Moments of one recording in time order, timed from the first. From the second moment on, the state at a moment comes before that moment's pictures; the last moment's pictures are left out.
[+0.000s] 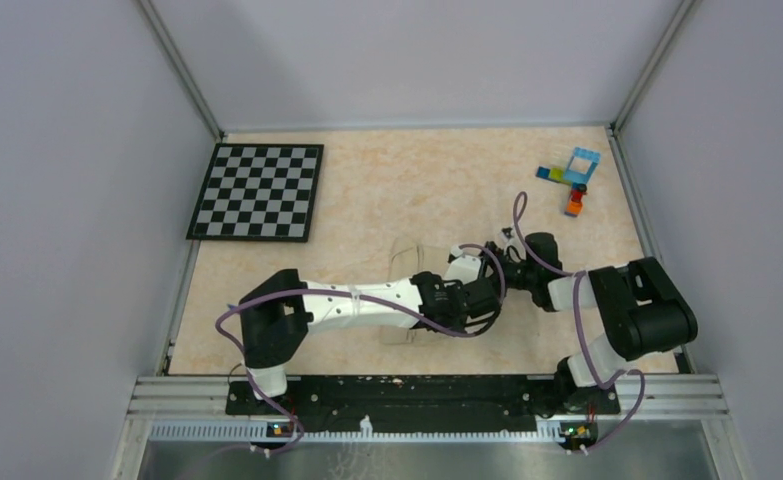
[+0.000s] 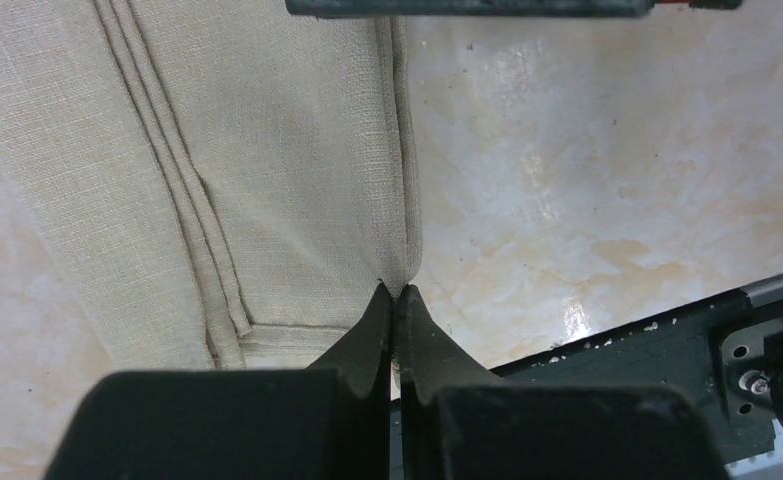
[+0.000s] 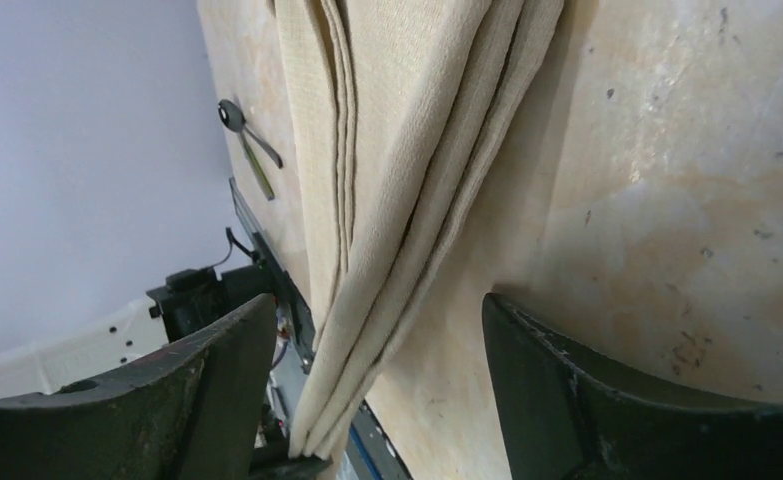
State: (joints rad) left arm -1.30 1.82 1.37 -0.74 -0.38 -0.92; right arm 0.24 1.53 0.37 0.48 -0.81 0.85
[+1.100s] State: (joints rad) left arm -0.66 1.43 0.82 0.06 0.19 -0.91; right arm 0.28 1.53 0.47 0.31 -0.56 0.66
